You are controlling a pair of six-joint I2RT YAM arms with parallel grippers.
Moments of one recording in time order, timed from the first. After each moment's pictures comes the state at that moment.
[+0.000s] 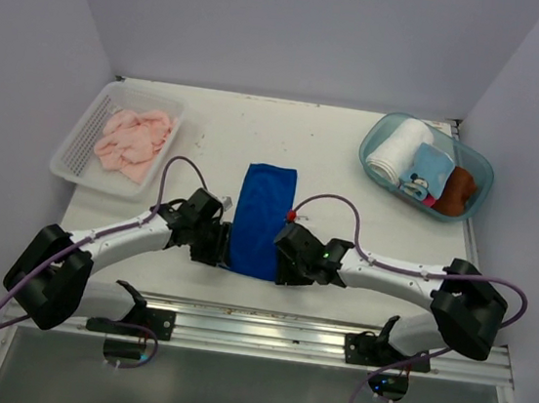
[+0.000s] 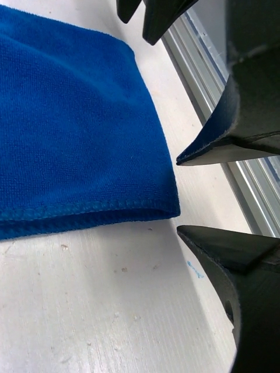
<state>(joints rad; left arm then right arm) -0.60 1.29 0.62 -0.48 0.23 -0.59 1.04 1.43 0.78 -0.46 0.14 0.87</state>
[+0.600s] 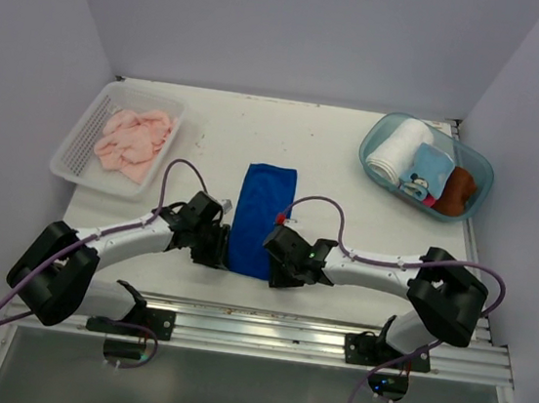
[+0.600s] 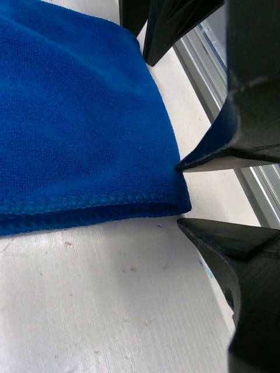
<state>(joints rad) -0.60 1.32 0.59 -0.42 0.23 -0.59 1.08 1.54 0.81 -0.41 0.14 0.87</state>
